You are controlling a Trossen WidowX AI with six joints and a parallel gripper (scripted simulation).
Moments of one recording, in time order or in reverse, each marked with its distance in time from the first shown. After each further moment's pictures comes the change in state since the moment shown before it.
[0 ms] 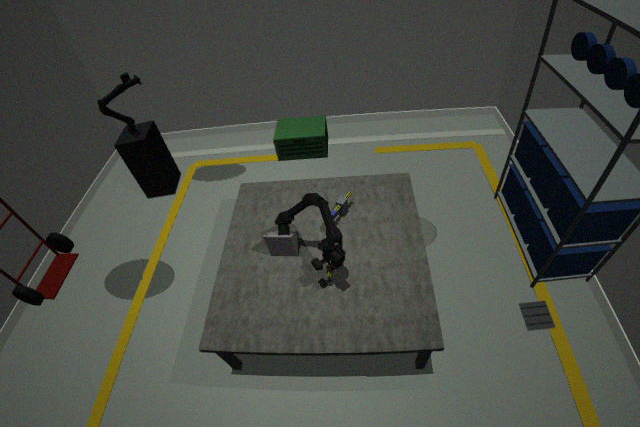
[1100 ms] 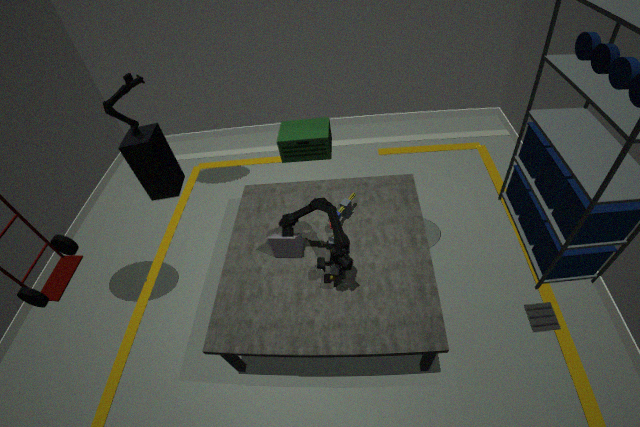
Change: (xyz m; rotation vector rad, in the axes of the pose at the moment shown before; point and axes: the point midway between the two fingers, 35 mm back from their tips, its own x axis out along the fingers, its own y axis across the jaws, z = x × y) arm 0.037 0.005 0.007 0.577 0.004 -0.076
